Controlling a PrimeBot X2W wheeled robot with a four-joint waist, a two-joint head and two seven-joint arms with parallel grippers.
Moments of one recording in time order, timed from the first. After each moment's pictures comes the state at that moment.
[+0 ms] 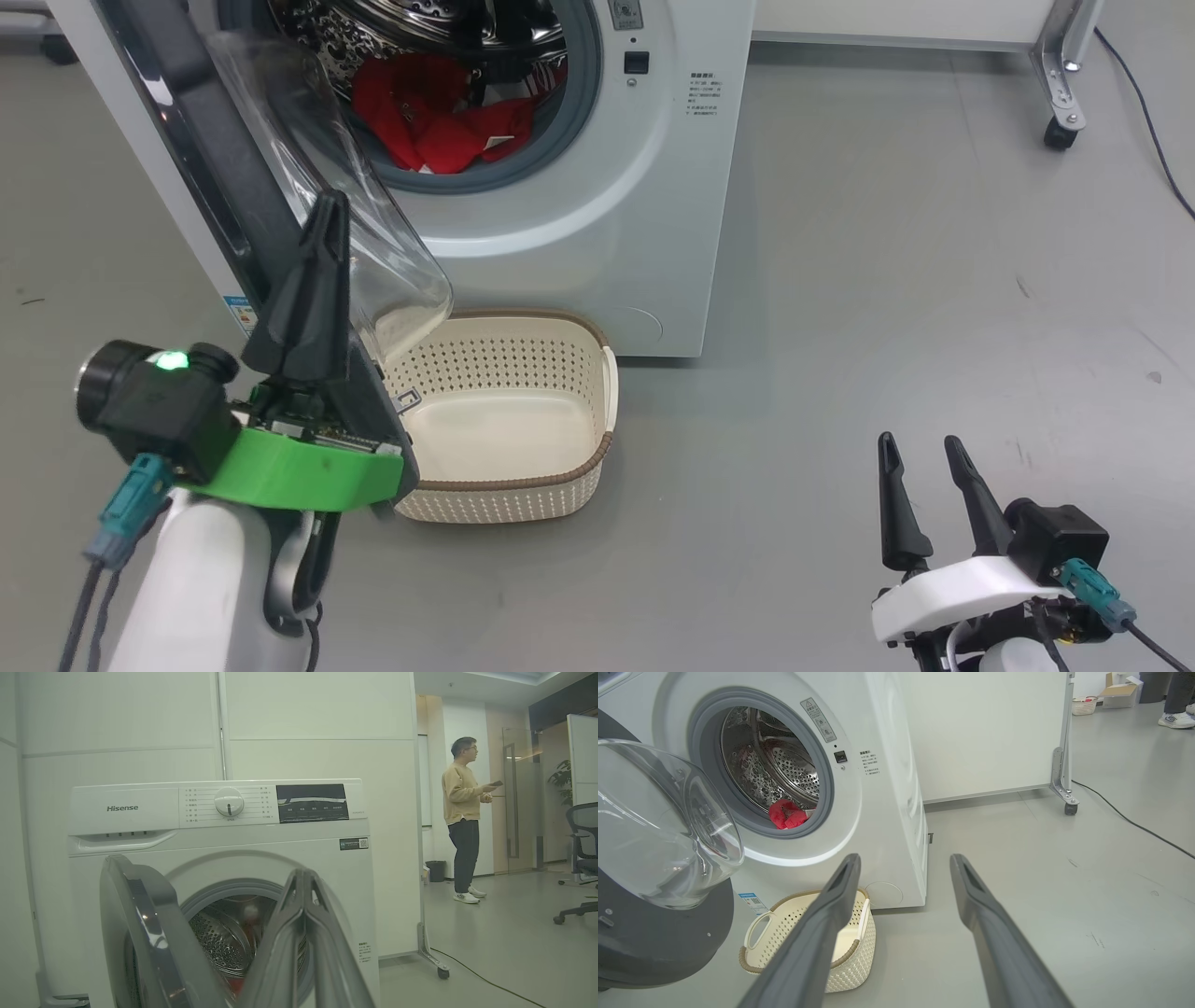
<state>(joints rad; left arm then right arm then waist) -0.29 0.08 -0.20 -0.11 -0.33 -0.12 -0.18 0.02 -0.08 0.22 0.19 0.46 0.02 -0.26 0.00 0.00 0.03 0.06</state>
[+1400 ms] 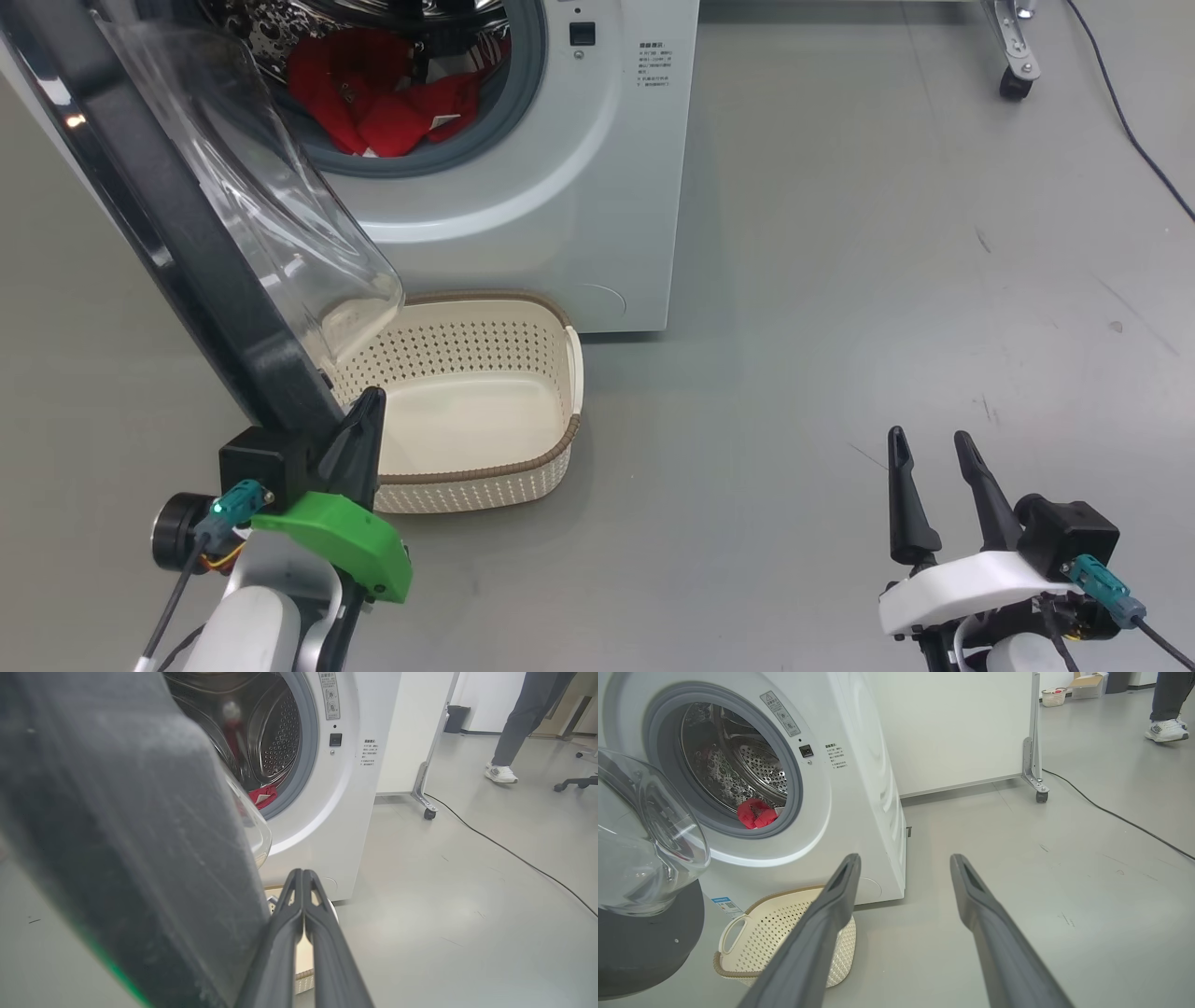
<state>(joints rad) -0.18 0.07 -0.23 0.22 -0.36 -0.07 -0.01 0.02 -0.06 0.18 0.20 0.44 0.04 -0.26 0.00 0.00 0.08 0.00</state>
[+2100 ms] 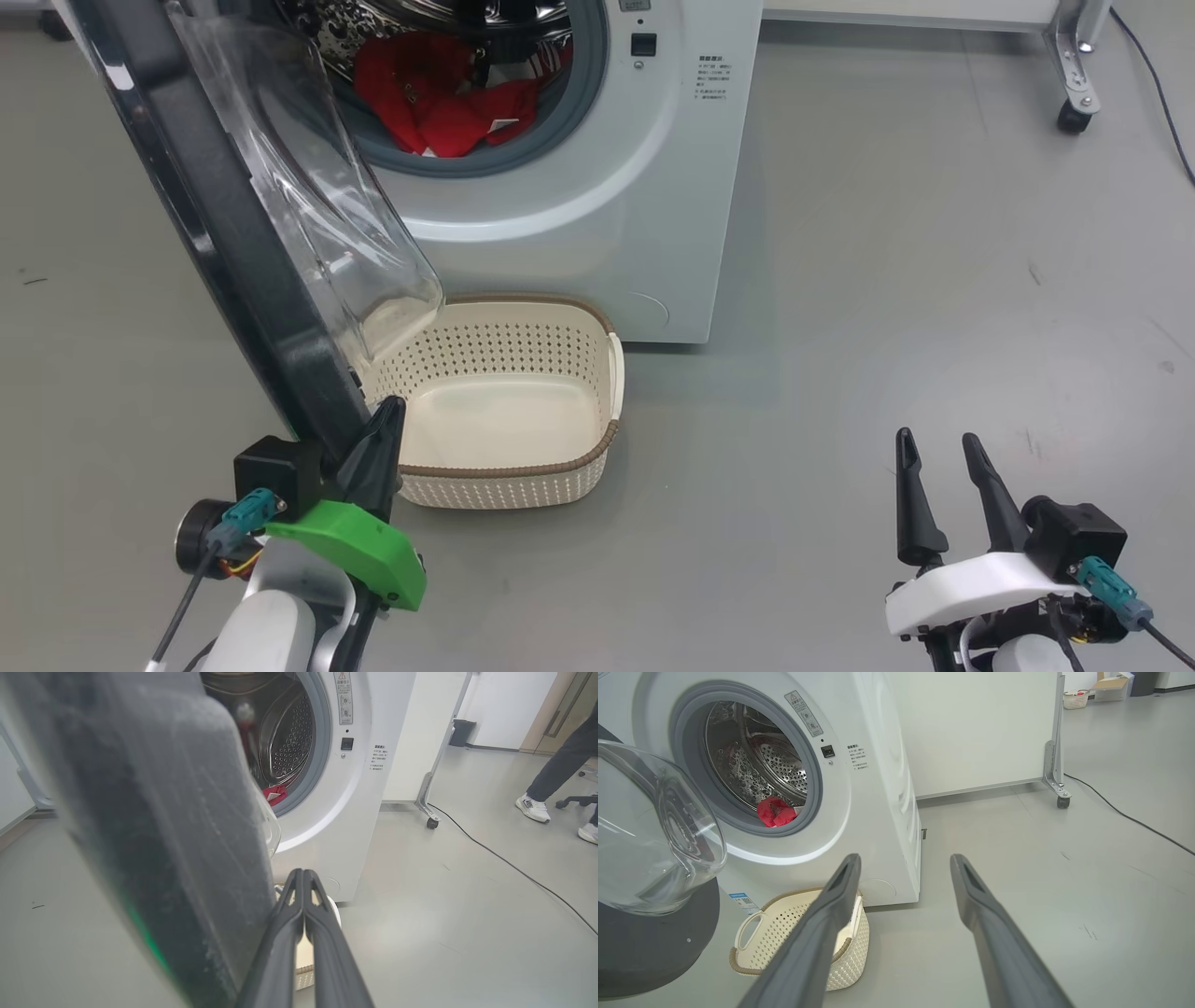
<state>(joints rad) -0.20 0.05 -0.24 0.28 -0.38 -0.06 -0.05 0.02 -0.05 0.16 0.21 0.43 0.05 -0.26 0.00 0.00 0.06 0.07</state>
